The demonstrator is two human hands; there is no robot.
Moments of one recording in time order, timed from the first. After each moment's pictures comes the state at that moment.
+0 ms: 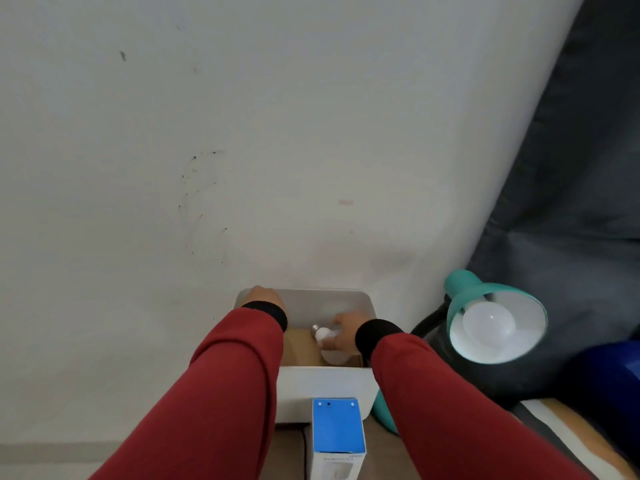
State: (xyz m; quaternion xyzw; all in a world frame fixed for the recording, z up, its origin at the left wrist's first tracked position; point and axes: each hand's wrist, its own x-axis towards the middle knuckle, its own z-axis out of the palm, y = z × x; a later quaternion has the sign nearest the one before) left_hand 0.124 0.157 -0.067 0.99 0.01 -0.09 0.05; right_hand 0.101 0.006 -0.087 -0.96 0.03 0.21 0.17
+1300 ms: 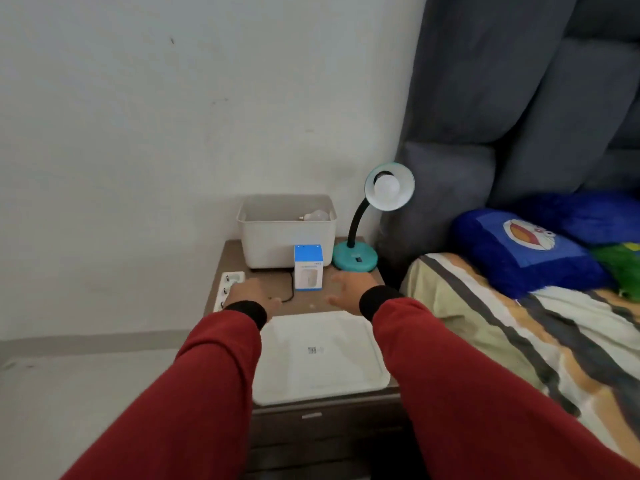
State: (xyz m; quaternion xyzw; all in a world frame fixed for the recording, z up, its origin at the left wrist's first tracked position) left_hand -0.203 0.181 -0.109 0.97 0.08 -0.07 0.20; right_hand -0.215 0.001 -0.090 -0.99 0.00 0.11 0.12
